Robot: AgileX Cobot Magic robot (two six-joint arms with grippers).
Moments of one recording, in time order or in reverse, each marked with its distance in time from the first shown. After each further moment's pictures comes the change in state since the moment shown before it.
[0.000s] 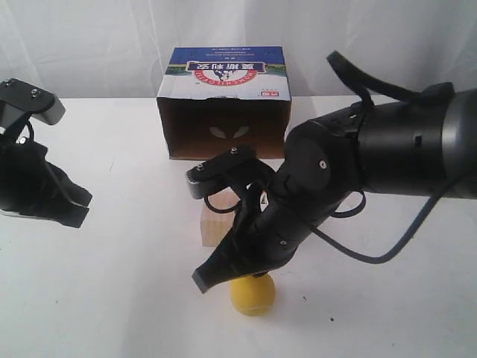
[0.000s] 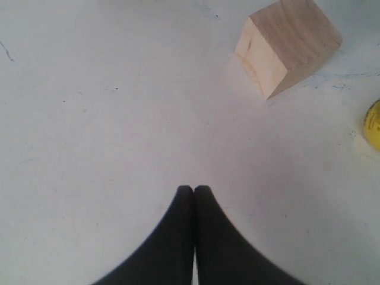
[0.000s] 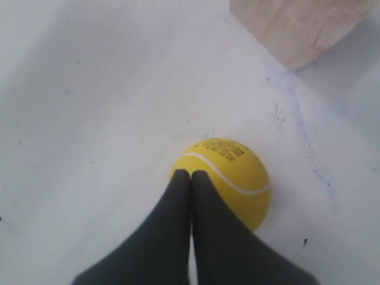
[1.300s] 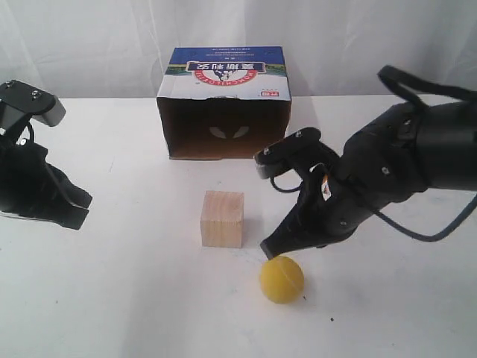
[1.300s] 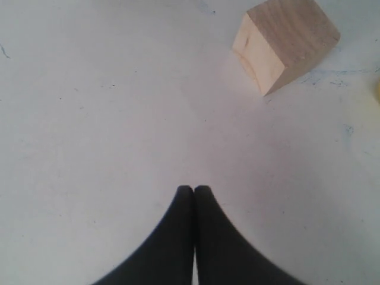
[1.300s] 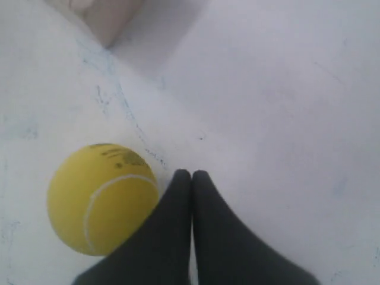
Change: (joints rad) left arm 0.000 0.000 0.000 0.000 0.009 0.000; right arm -0.152 -0.064 0.098 -0.314 -0.080 0.191
